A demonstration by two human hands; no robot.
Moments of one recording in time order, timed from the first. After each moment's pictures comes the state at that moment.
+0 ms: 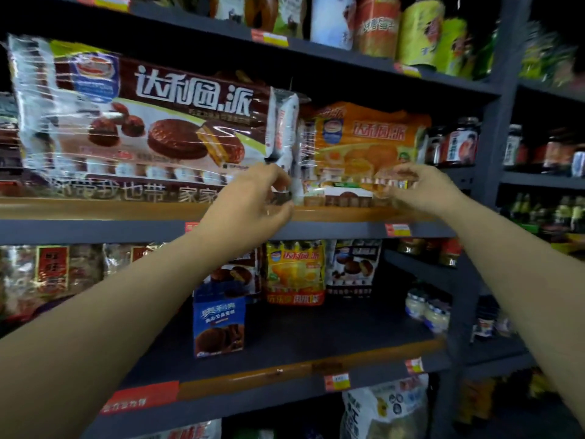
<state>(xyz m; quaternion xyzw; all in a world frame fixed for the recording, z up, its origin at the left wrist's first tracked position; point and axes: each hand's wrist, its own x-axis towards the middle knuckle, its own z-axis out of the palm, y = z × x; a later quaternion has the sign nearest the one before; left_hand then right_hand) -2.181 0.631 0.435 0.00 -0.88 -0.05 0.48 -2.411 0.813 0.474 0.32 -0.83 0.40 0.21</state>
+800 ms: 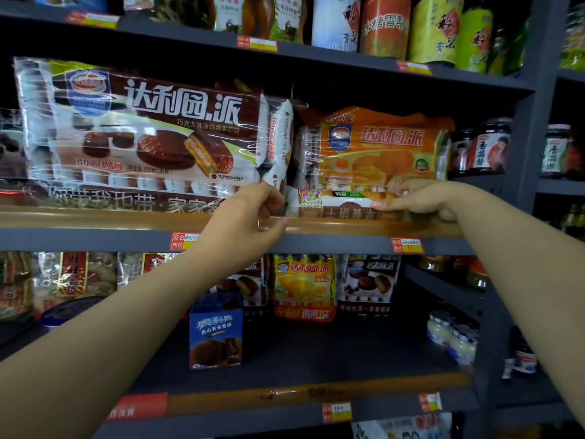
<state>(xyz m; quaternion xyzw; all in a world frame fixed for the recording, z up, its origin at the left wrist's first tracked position) -2.207 0.632 0.425 0.06 -0.87 -0.06 0.49 -2.466 0.793 0.498 0.38 -0.86 0.35 -0.03</state>
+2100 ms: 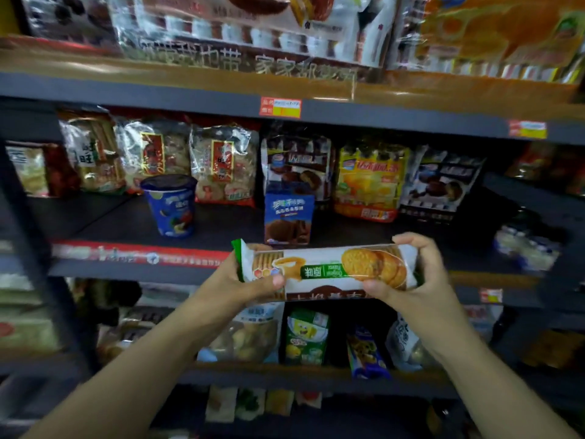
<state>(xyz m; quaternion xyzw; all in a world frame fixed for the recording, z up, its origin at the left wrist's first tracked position) -2.082 0.626 0.215 0.18 -0.66 -0.66 0.29 -2.270 0.800 0.232 0.45 -0.64 0.62 -0.10</state>
